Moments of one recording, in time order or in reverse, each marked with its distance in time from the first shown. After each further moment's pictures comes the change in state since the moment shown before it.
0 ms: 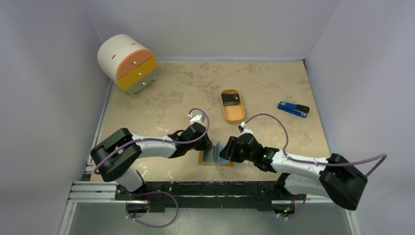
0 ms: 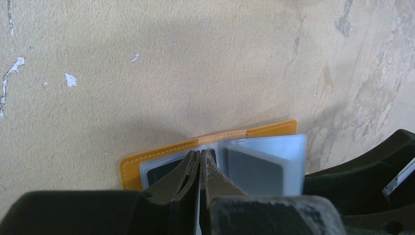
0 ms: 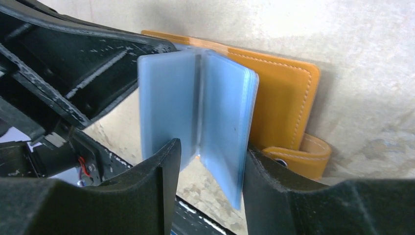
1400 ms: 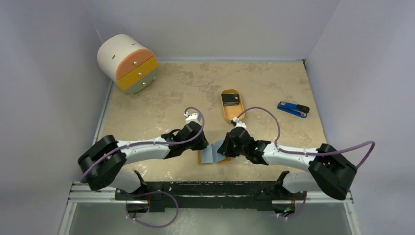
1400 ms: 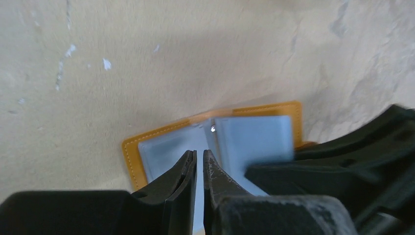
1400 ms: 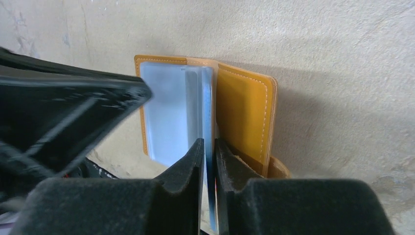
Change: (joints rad) left arm 0.000 -0.185 0.023 -0.204 -0.069 0.003; right arm 0.000 0.179 0.166 -0.048 0.025 -0.090
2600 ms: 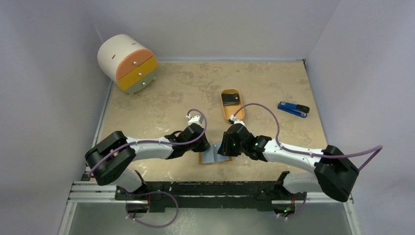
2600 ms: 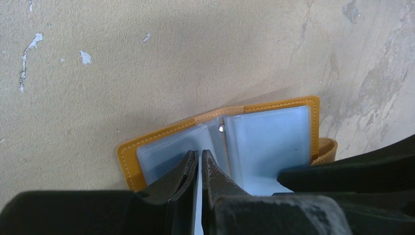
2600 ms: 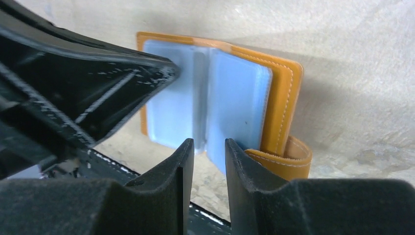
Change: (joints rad) left arm 0.000 0.126 -0.044 0.143 0.080 0.000; right arm -0.001 -0.042 0.117 -0.232 -0.032 -0.078
